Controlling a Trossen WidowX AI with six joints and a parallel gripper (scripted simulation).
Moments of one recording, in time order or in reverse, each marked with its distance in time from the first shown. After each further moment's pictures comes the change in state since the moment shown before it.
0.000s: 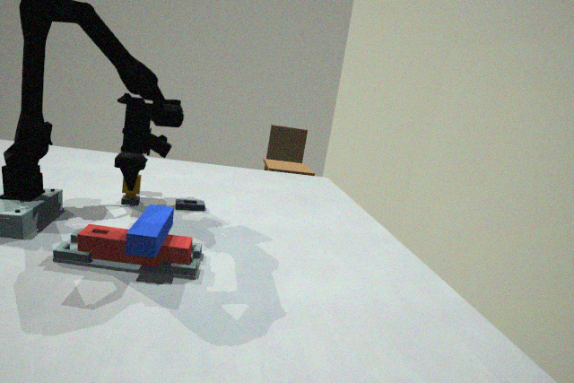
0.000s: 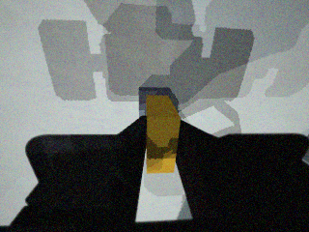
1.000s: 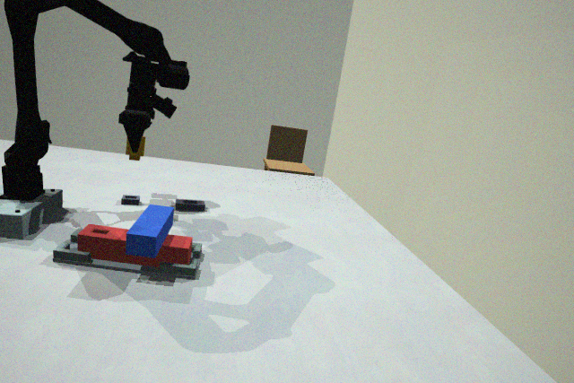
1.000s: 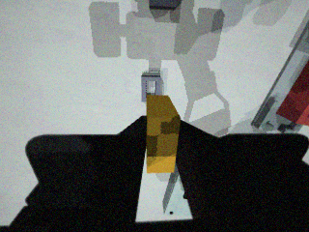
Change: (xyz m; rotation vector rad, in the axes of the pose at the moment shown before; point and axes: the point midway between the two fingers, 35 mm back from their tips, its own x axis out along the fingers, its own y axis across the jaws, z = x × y) arm -0.093 0.000 0.002 0.004 -0.003 0.002
